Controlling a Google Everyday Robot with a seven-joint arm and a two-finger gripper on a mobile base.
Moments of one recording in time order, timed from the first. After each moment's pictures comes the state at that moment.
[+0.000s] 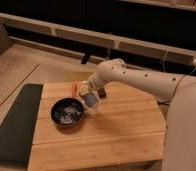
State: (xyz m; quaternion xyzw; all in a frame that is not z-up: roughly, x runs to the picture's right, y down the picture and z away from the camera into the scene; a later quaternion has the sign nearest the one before) arm -0.054 0.010 0.815 -0.28 -0.14 0.46 0.83
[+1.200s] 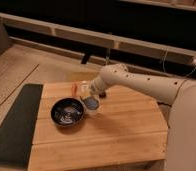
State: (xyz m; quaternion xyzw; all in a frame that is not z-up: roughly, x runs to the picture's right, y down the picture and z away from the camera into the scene) arm -0.045 0.032 0.823 -0.30 -0.14 0.47 0.82
